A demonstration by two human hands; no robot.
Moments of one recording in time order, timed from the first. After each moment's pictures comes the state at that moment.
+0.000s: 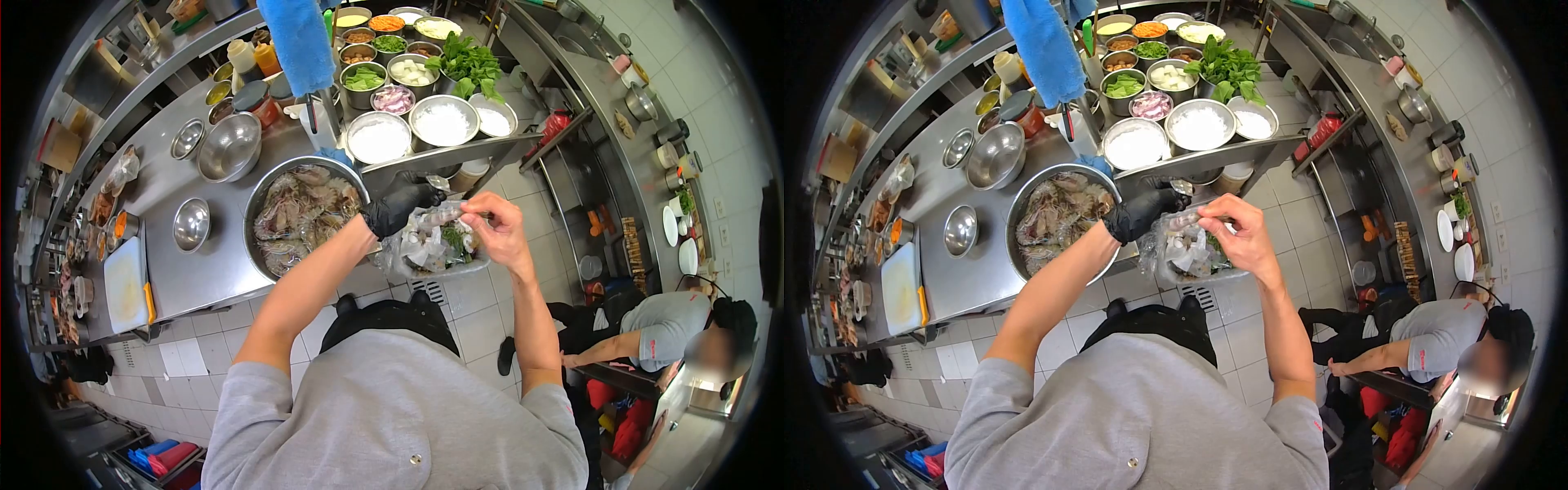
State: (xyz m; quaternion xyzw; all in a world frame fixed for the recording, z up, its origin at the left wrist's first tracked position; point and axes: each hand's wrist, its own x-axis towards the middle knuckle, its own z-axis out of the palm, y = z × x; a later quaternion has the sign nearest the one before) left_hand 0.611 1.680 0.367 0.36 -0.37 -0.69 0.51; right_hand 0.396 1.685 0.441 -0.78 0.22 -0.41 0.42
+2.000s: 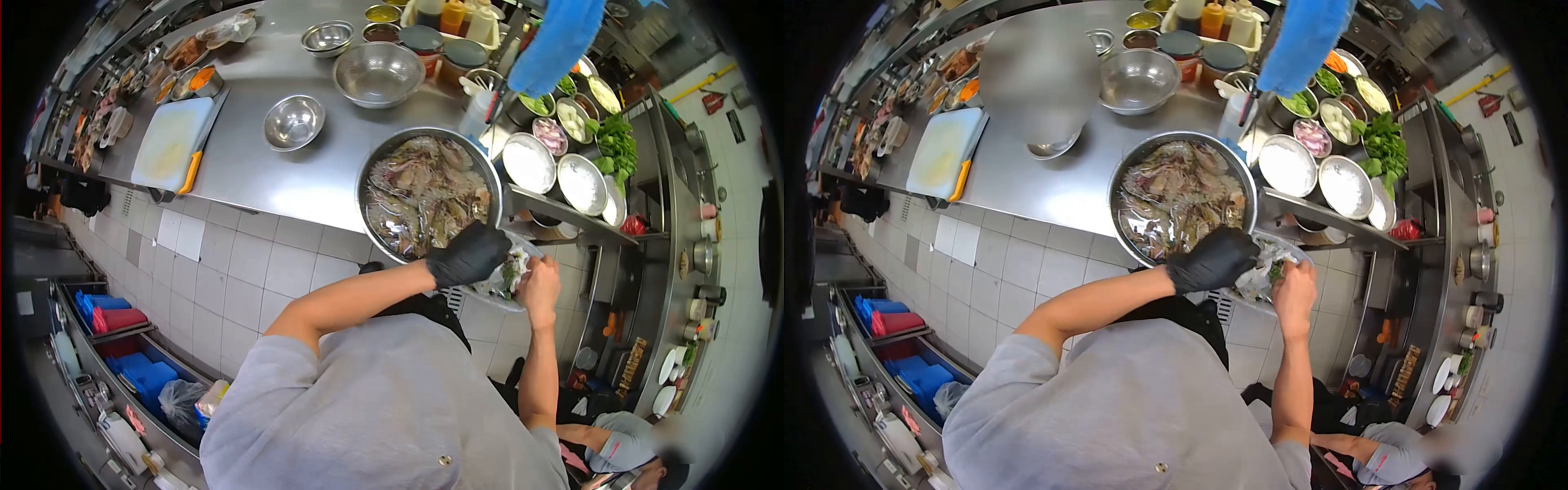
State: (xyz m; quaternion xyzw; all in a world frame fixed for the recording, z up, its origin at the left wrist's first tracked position) left_hand 0.682 1.803 0.333 0.59 -0.71 -0.09 0.39; right_hand 0.483 1.717 0.356 -0.91 0.40 -0.09 0.00
